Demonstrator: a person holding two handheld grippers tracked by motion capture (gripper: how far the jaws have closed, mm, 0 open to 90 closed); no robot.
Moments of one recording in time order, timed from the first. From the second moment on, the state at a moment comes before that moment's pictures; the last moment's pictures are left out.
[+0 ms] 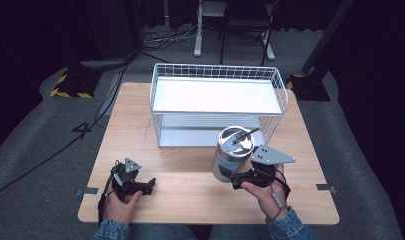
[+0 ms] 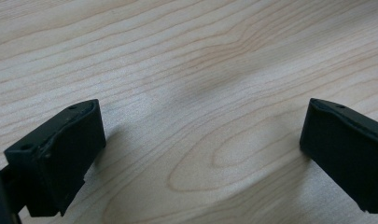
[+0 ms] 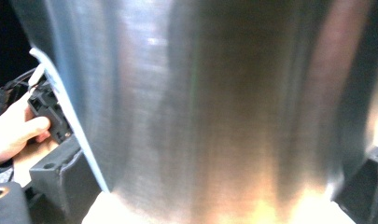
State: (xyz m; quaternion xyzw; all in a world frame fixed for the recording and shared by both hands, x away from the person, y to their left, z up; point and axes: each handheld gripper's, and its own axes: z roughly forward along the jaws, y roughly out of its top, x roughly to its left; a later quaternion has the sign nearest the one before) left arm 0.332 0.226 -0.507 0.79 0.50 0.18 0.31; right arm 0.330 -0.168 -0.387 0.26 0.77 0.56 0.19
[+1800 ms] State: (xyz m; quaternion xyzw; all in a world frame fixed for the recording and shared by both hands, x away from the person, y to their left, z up) left arm 0.328 0.225 -0.507 0.78 0.51 0.18 0.31; right arm 0.423 -0.168 -0.247 0.28 0.74 0.57 0.22
